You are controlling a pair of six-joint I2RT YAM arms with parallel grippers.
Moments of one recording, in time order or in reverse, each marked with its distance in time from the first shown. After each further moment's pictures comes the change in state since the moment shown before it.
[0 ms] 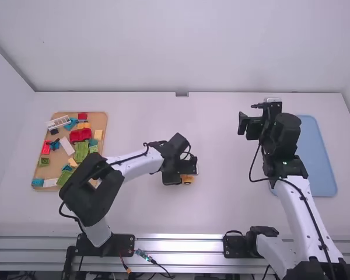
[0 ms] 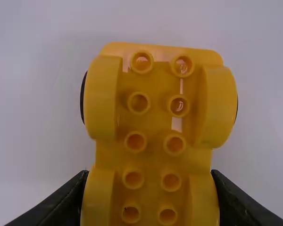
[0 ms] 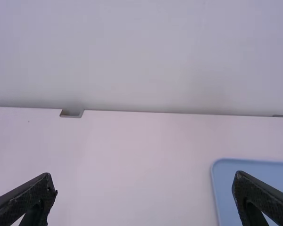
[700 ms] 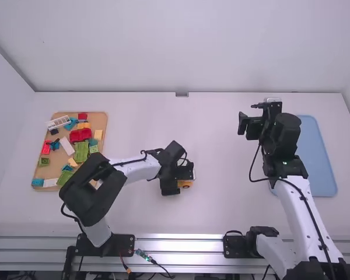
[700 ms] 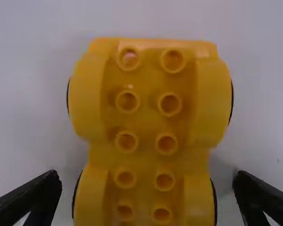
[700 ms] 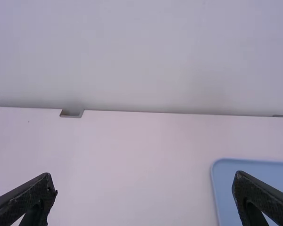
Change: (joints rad) left arm 0.000 0.000 -0.124 0.128 -0.016 -0.036; right arm 0.000 0.000 0.000 0.000 0.000 0.000
